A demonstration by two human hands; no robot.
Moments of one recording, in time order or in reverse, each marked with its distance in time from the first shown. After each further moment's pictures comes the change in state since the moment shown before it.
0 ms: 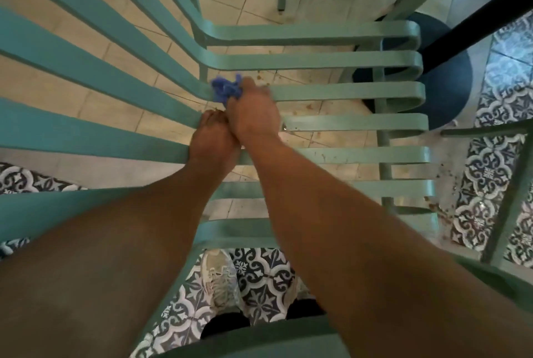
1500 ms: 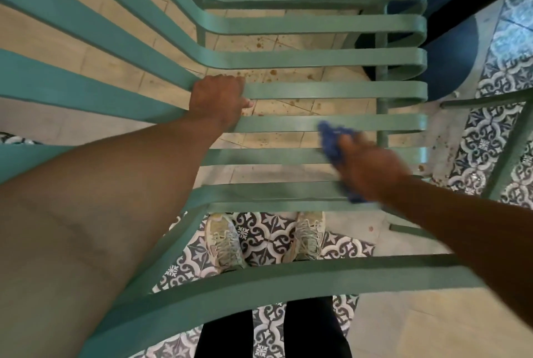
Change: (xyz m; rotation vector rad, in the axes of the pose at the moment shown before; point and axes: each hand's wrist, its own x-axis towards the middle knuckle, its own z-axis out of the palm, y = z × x) left_hand 0.008 -0.007 -0.031 -0.101 -0.104 -0.056; right_hand -0.138 0.170 -0.085 -0.472 -0.412 -0.112
